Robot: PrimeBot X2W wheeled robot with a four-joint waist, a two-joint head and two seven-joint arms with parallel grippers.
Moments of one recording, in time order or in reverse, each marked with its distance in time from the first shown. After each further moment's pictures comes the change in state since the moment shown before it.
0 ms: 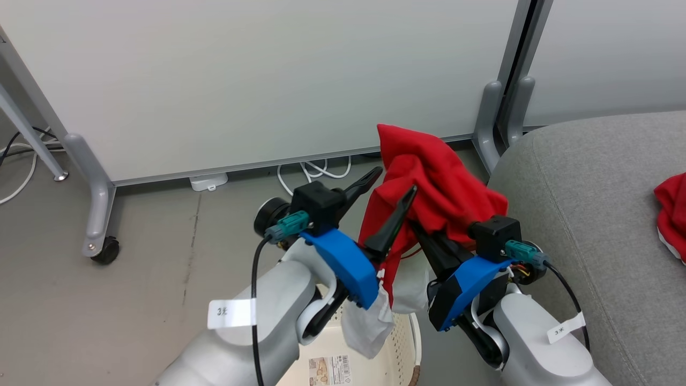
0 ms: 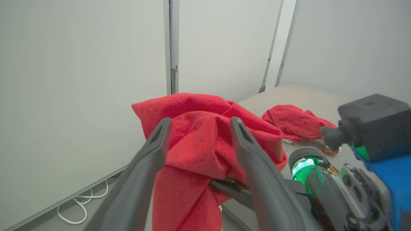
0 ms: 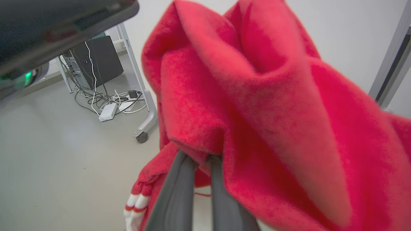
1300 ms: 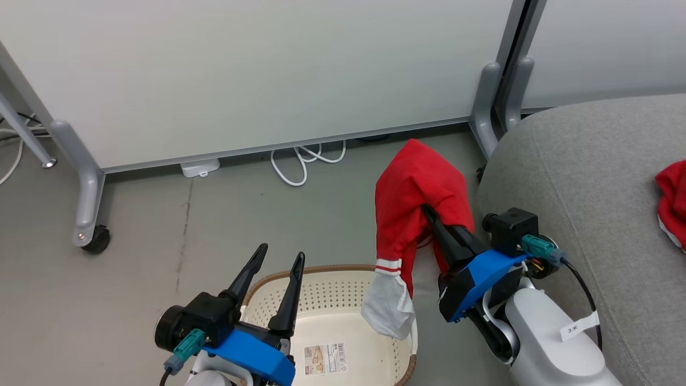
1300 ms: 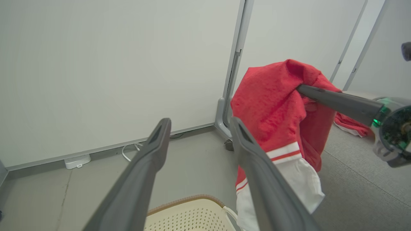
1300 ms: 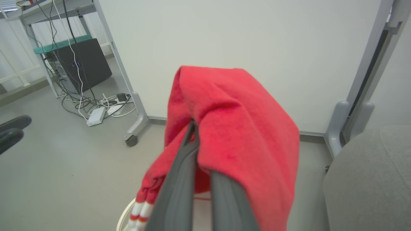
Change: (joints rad) left arm 0.576 0.060 0.568 -0.329 0.433 0.000 0.000; right arm 0.018 -0.005 -0.072 -0.049 -0.039 0.000 0.006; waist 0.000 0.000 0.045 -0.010
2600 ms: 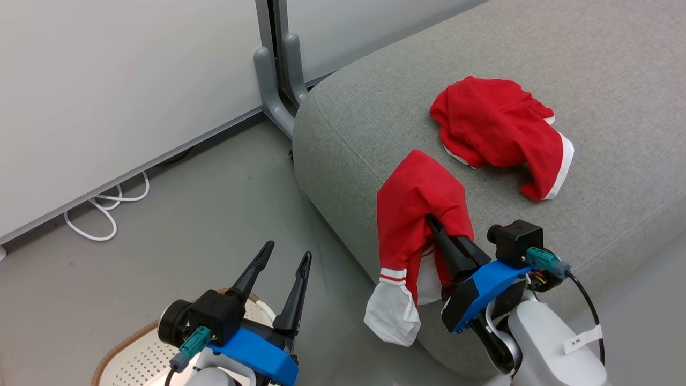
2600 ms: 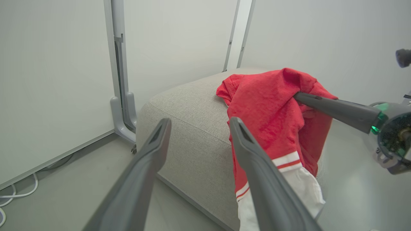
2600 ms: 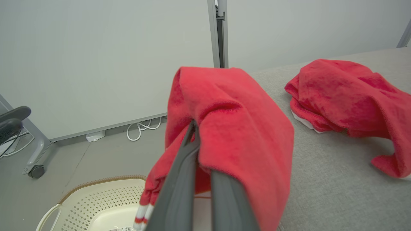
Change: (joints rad) left arm -0.016 0.013 -0.031 -0.005 0.011 0.000 0.000; right arm 0.049 0.010 -0.032 -0.022 -0.009 0.000 -0.002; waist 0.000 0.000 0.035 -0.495
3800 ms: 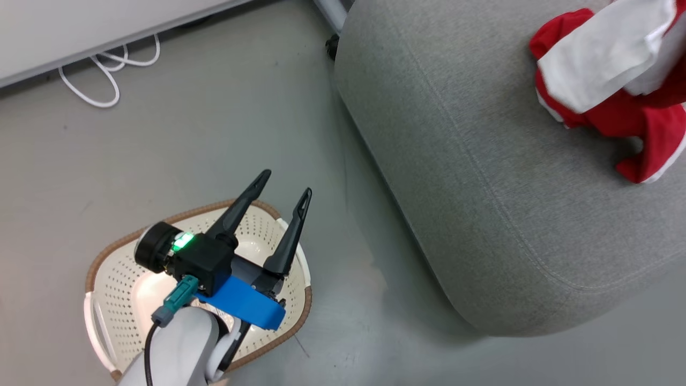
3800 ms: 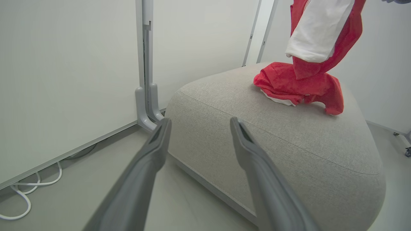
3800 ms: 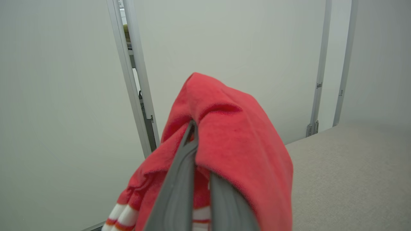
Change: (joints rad) left arm -0.178 0.097 -0.066 -0.080 0.033 0.000 0.000; right arm -0.480 -0.339 -0.411 -0.025 0.226 0.000 0.084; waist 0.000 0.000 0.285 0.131
